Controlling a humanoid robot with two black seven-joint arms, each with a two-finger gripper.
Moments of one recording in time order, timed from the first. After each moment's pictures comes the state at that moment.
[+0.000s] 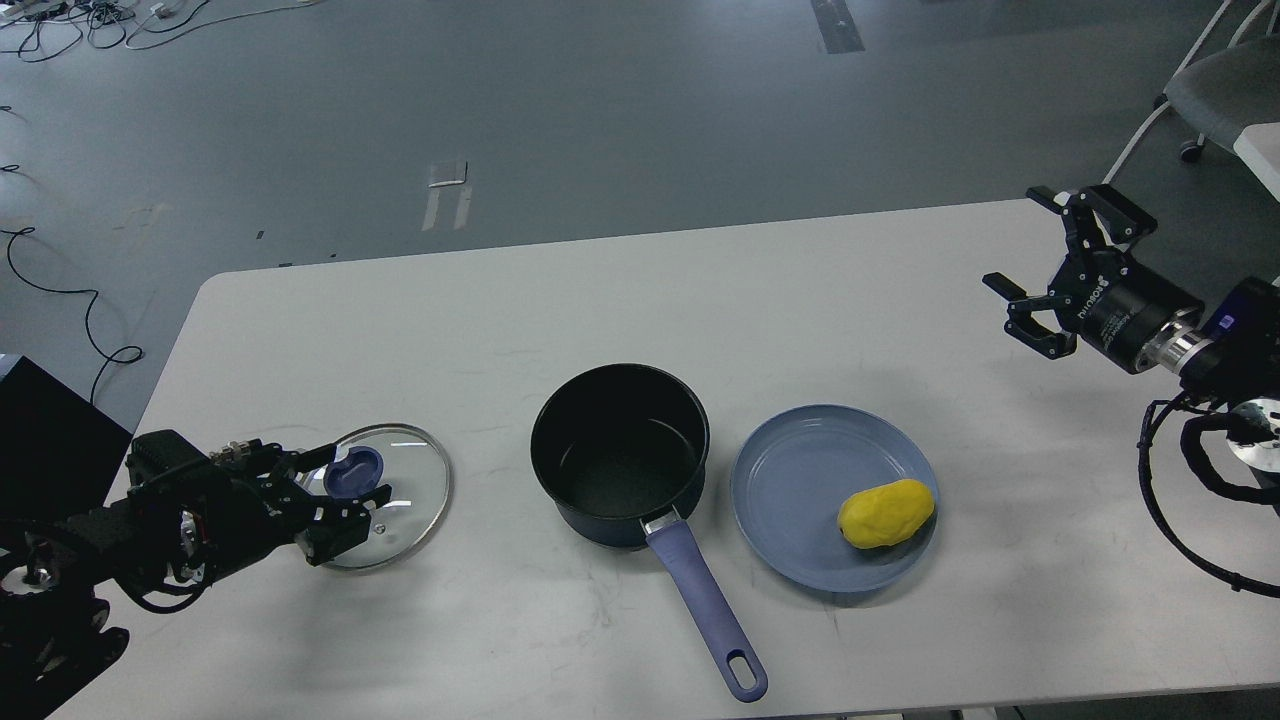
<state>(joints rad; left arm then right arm) -0.51 0.86 -0.37 -1.06 1.96 0.18 -0.49 0.67 -0.63 0.30 0.80 -0.01 0.49 0.49</state>
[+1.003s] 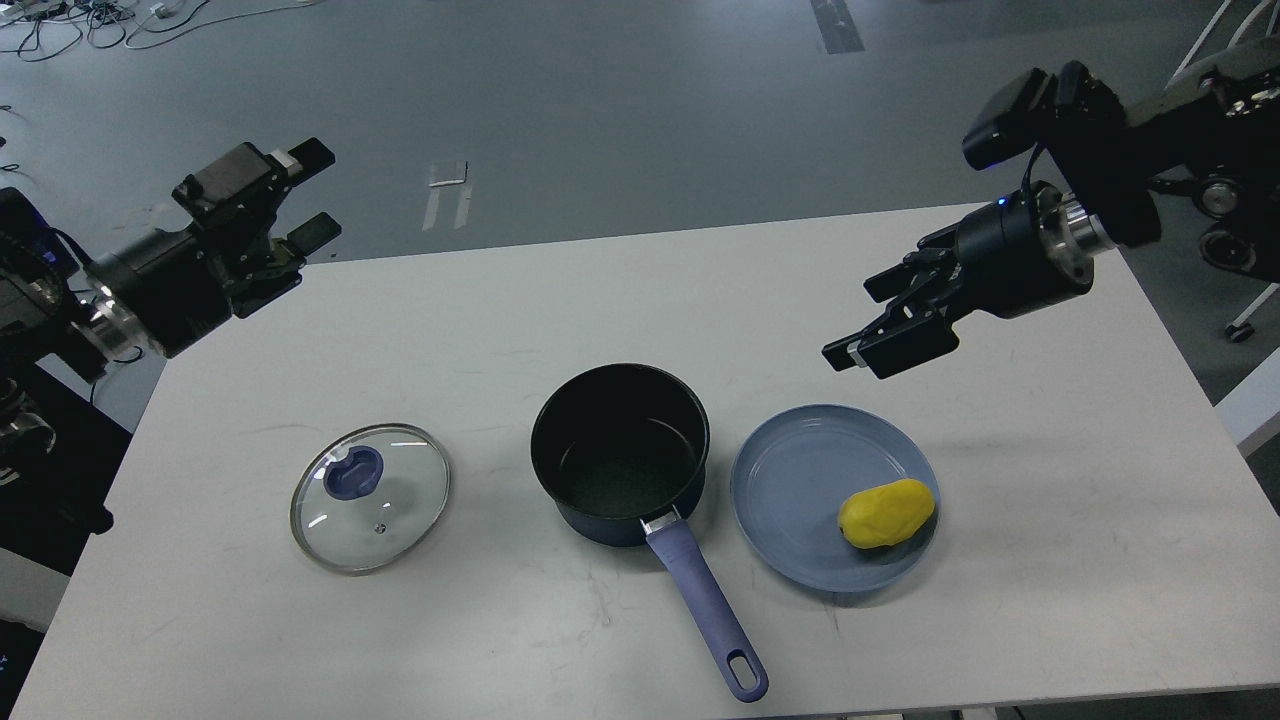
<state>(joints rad) -0.86 0.99 -0.39 -1.29 0.61 -0.30 -0.49 1.51 -0.80 -0.20 1.46 -1.65 0.49 0.49</state>
